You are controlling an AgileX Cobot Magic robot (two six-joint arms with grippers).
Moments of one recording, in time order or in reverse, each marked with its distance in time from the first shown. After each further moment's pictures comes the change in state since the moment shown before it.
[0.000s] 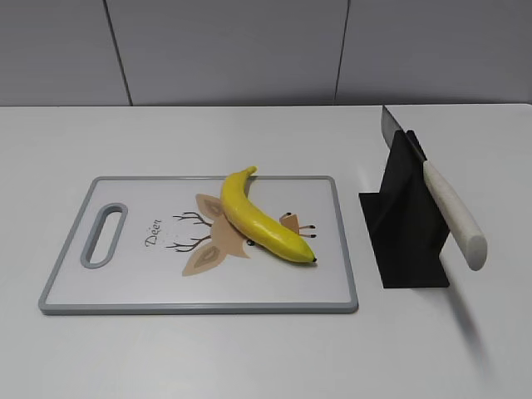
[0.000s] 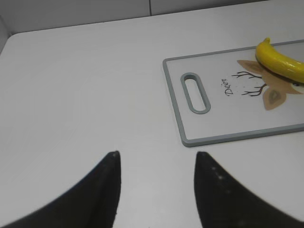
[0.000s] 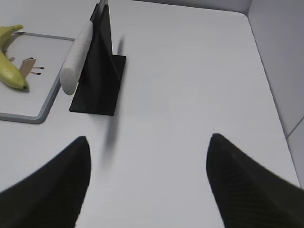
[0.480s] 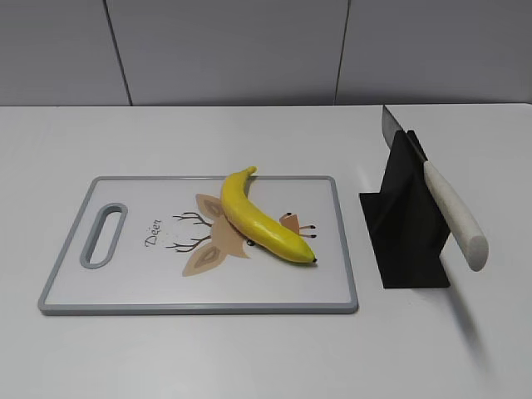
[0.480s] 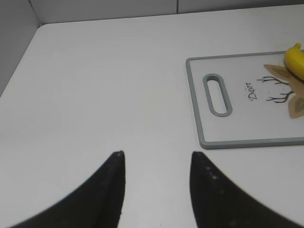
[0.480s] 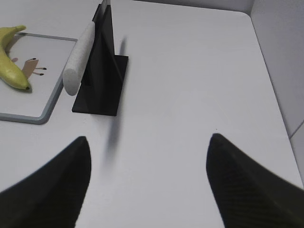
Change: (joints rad) left arm 0.110 0.000 0.000 0.000 0.000 0.000; right arm -0.001 0.000 0.000 0.010 0.000 0.000
